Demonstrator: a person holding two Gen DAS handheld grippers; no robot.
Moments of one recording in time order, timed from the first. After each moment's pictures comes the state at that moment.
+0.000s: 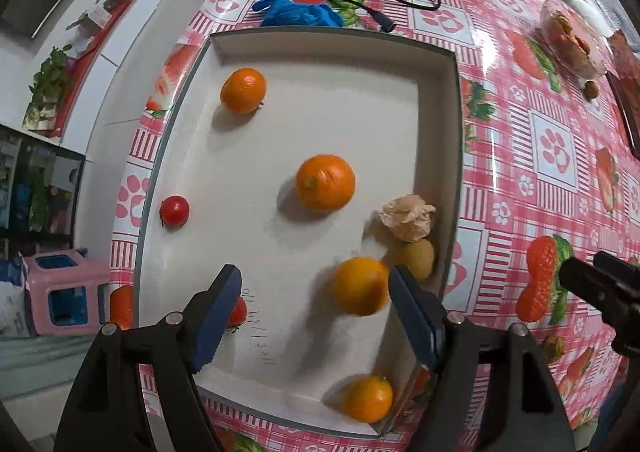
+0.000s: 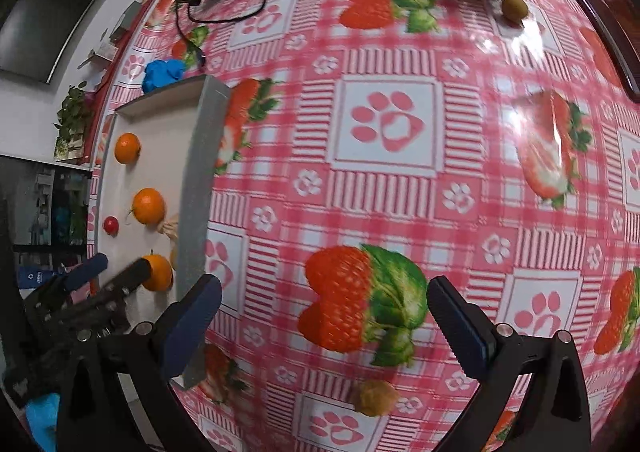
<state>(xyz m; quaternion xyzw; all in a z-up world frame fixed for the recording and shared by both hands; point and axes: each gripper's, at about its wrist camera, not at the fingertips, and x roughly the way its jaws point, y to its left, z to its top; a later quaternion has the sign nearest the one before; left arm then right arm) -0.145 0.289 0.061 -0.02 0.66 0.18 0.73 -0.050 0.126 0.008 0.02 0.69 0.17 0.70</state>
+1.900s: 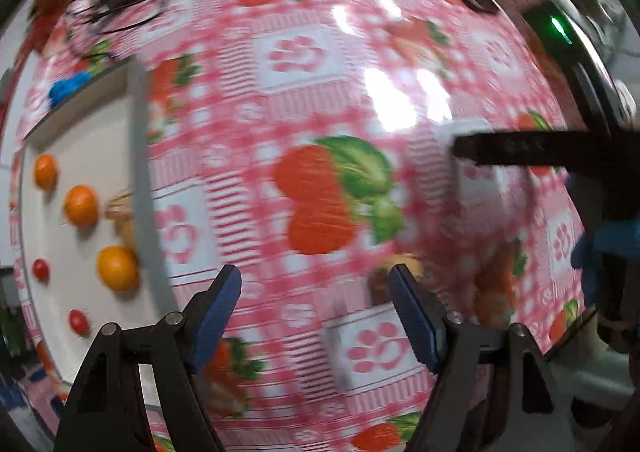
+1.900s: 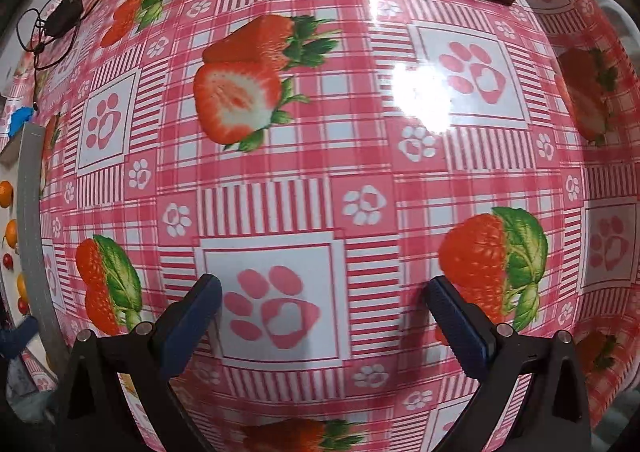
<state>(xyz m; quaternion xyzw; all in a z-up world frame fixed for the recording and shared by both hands) -0.171 0.114 0.045 0.07 0.68 -0.06 0.73 -0.034 -0.032 -0.011 -0.02 0.71 -0.01 0.70</state>
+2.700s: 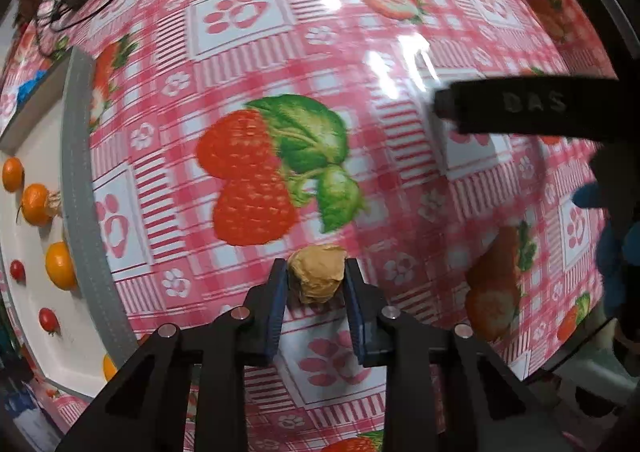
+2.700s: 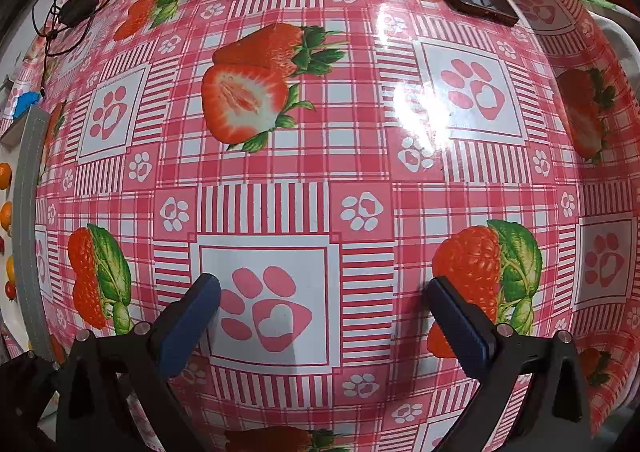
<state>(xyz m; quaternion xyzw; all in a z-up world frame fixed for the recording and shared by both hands) -0.178 0.073 0.007 0.06 0.71 -0.07 0.70 -0.041 -0.032 -0.011 -0.05 0.69 0.01 0.72</state>
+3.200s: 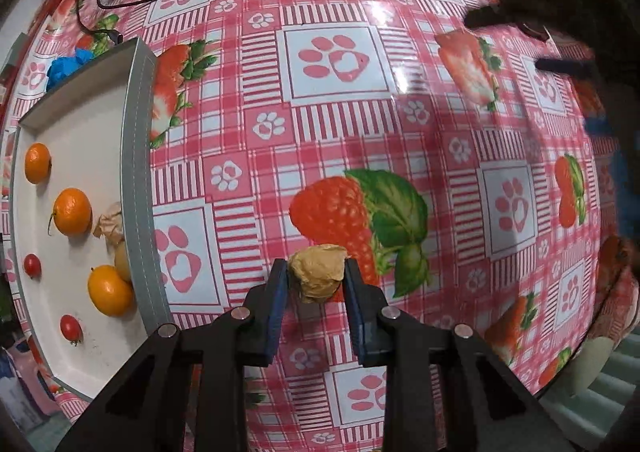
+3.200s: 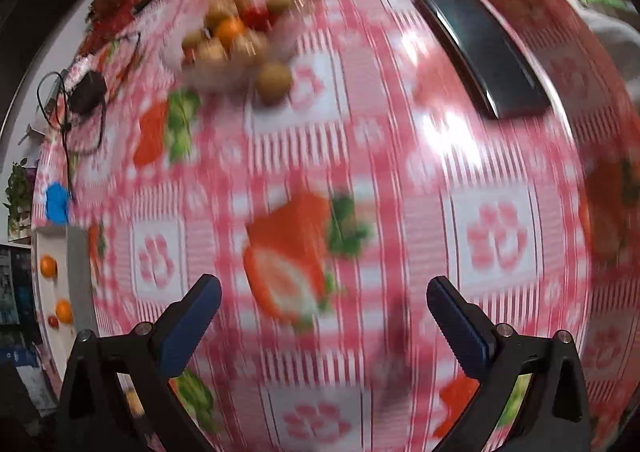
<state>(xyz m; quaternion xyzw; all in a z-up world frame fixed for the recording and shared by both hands) -0.117 0.132 0.025 0.01 0.70 -0.03 0.71 0.045 -0.011 0.026 0.02 0.65 0.04 0.76</state>
